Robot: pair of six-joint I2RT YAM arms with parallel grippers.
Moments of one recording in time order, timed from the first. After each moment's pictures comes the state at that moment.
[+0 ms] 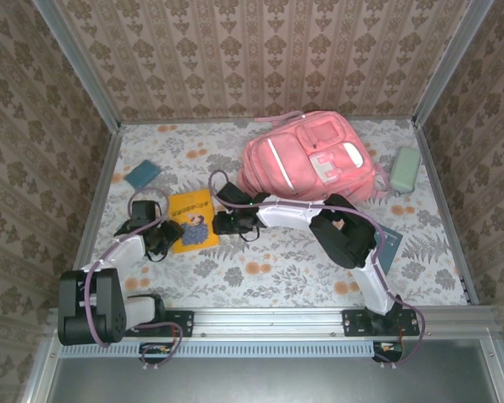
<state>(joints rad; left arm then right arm) -0.02 1.22 0.47 -0.34 0.22 -0.72 0.89 2.16 1.53 -0.37 -0.10 0.74</state>
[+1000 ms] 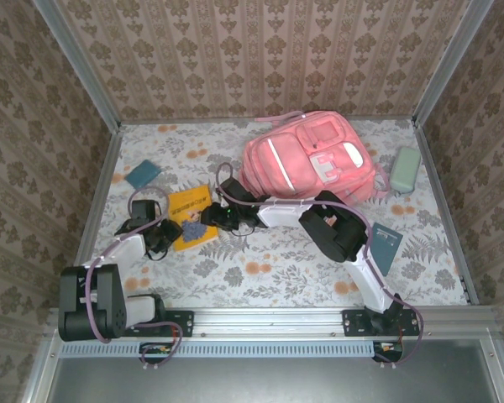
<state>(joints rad) -0.01 1.25 0.47 -0.28 0.23 -0.71 0.85 2.24 1.48 0.06 -0.40 1.03</state>
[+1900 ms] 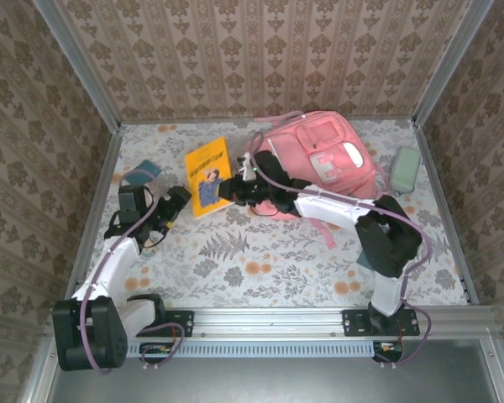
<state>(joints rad) -0.01 1.07 0.59 -0.20 0.52 -0.86 0.71 1.81 1.29 0.08 -0.49 0.99</state>
